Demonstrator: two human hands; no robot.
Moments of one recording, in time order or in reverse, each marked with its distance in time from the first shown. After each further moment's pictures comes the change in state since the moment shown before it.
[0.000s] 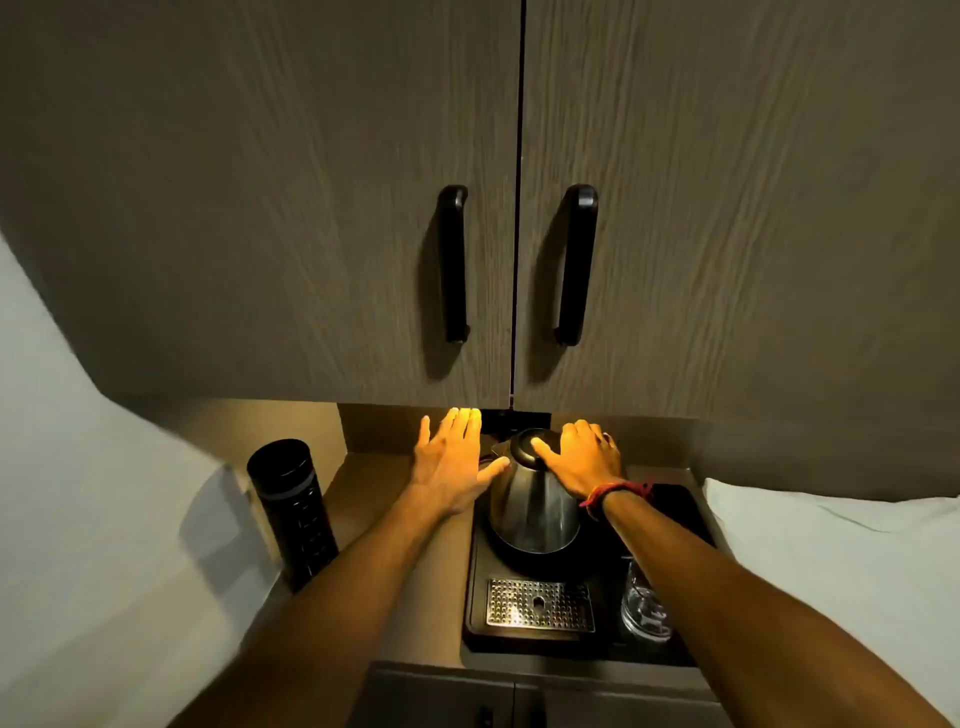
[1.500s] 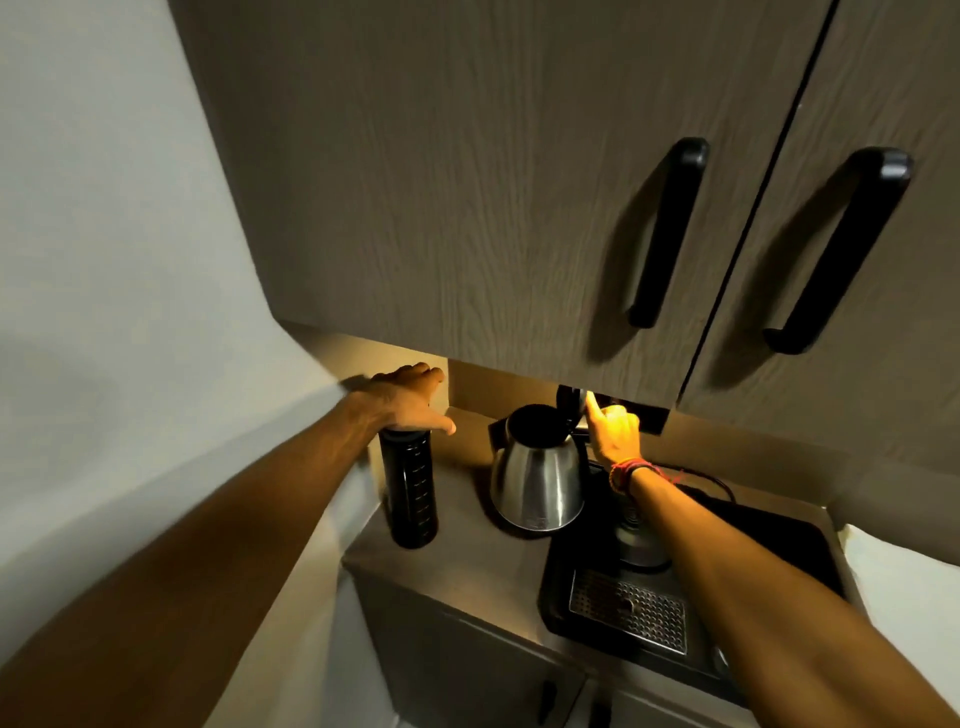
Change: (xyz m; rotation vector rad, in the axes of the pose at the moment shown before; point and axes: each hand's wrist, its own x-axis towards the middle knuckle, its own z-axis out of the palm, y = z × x) left_hand -0.050 -0.166 -0.077 -0.020 -0.341 -0.344; right_hand 0.029 -0.091 0.054 0.603 -0.250 0.213
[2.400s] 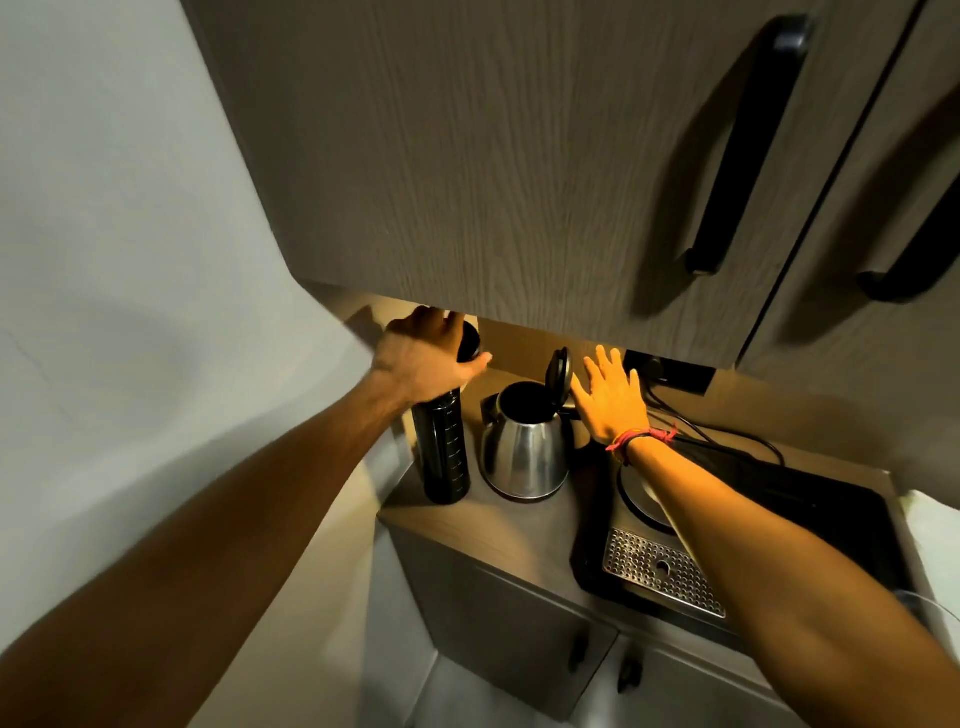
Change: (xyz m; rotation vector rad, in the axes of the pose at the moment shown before) left_hand -0.006 -0.007 0.009 0.264 0.529 0.035; right_hand 0.041 0.005 0.062 -0.585 -0.022 -0.470
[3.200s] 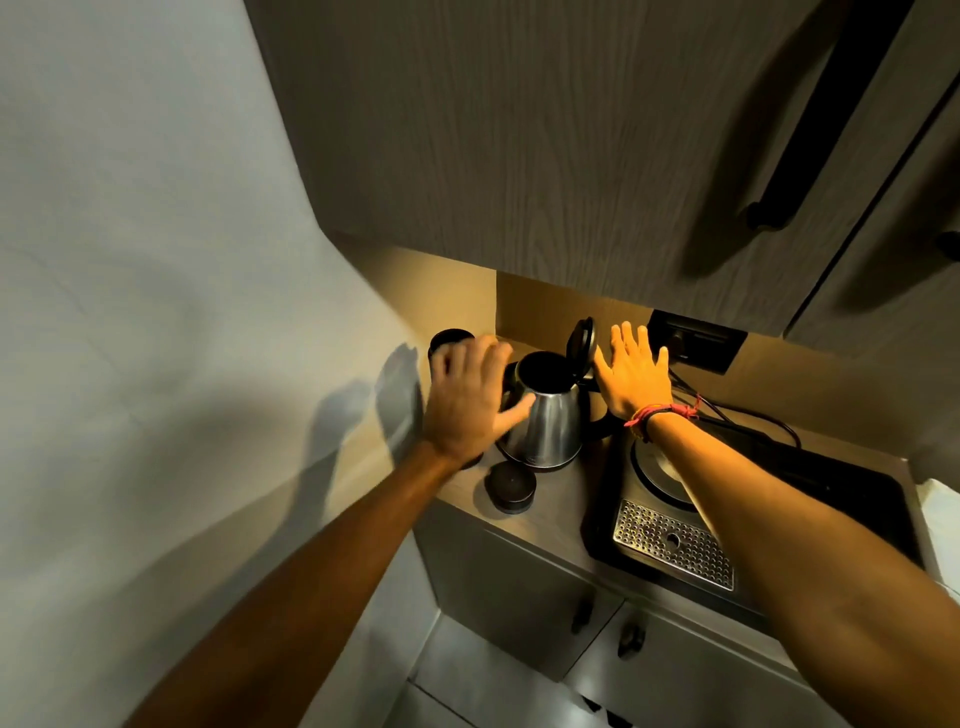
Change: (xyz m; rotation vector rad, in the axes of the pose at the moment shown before) left_hand -0.078 0.055 0.076 -0.245 0.468 -0.029; right_hand -0.007 0.000 0.000 -0.077 -0.053 0.039
